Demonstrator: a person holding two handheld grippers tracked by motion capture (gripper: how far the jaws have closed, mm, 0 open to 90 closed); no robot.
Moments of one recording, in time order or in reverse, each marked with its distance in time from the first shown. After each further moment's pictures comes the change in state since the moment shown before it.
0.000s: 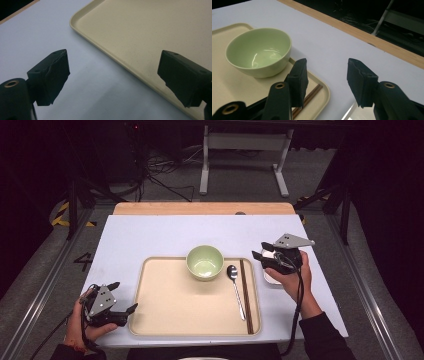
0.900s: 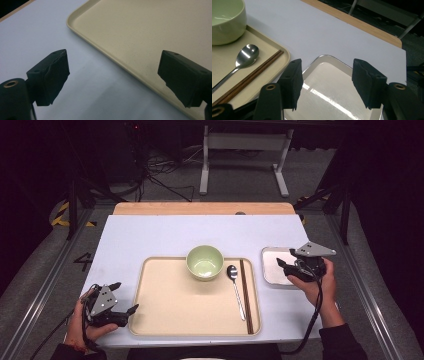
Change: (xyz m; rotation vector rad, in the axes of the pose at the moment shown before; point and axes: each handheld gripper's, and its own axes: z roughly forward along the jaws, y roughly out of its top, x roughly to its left) left arm -0.001 0.000 0.001 0.004 -0.015 0.008; right arm -0.033 -0.039 -0.033 0.107 -0.185 -0.001
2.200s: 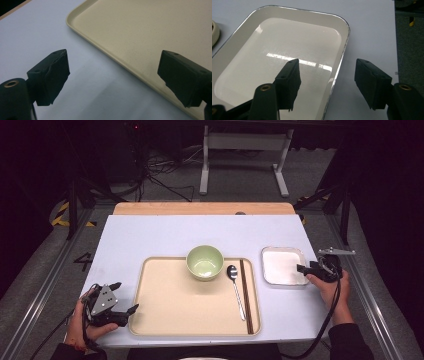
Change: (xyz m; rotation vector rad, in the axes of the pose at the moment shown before) left arm 0.001 0.000 0.002 0.011 -0.003 0.007; right arm -0.081 -0.078 0.034 0.183 0.007 0.383
